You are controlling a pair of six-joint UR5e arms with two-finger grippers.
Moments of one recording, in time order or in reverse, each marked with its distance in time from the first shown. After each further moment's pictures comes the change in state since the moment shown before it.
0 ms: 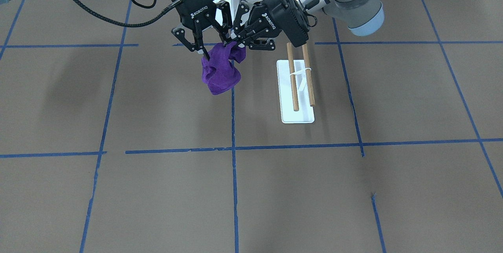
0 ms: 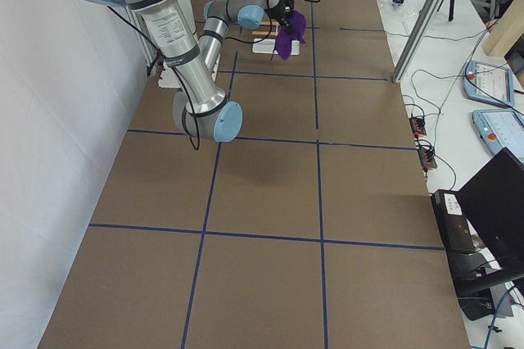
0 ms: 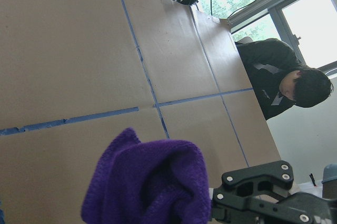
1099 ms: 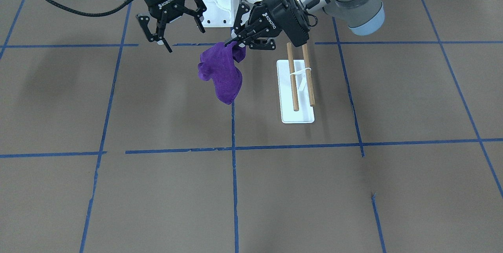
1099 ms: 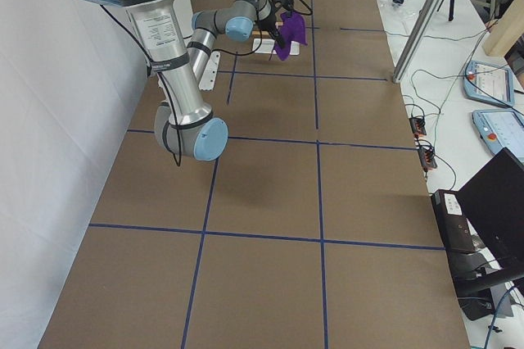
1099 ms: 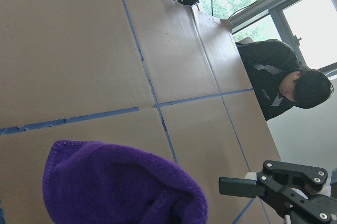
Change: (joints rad) left arm -0.002 0.006 -0.007 0.010 -0.007 0.000; right arm 0.019 -0.246 0.200 -0.004 0.049 -0.009
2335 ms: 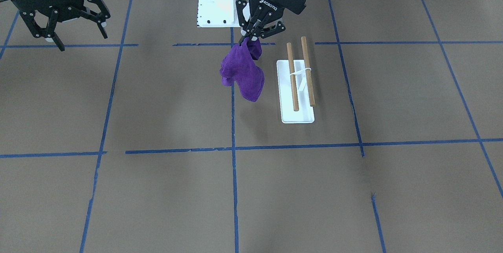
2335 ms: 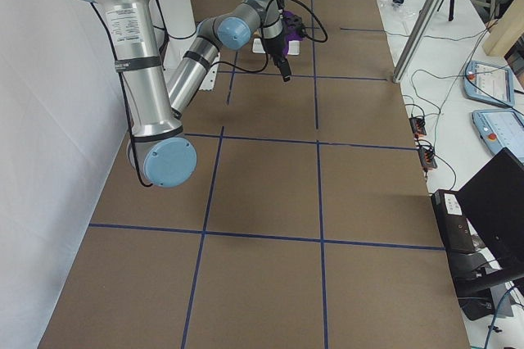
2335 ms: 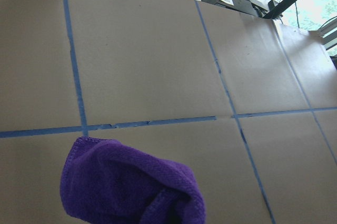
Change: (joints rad) left arm 0.179 0.021 -0.335 0.748 0.414 0.163; right arm 0.312 -0.175 0.108 -0.273 0.229 -0.148
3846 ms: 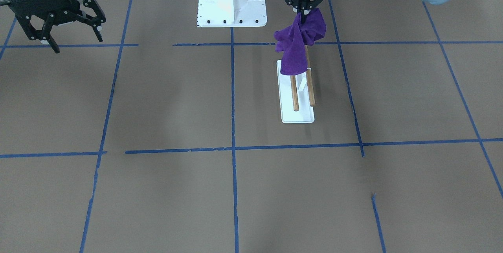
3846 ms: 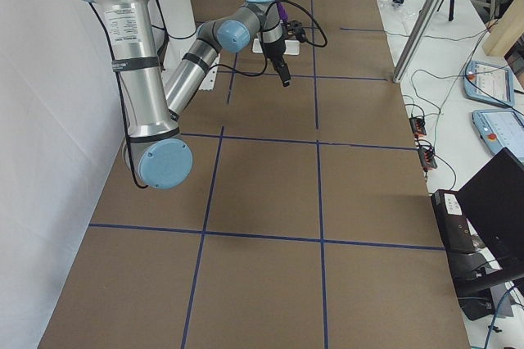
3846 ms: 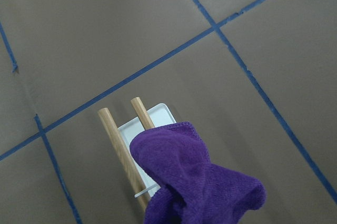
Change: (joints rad) left arm 0.043 -0.144 -0.243 1.007 0.107 0.530; right arm -0.003 -0.021 -0.002 -0.001 -0.014 -0.001
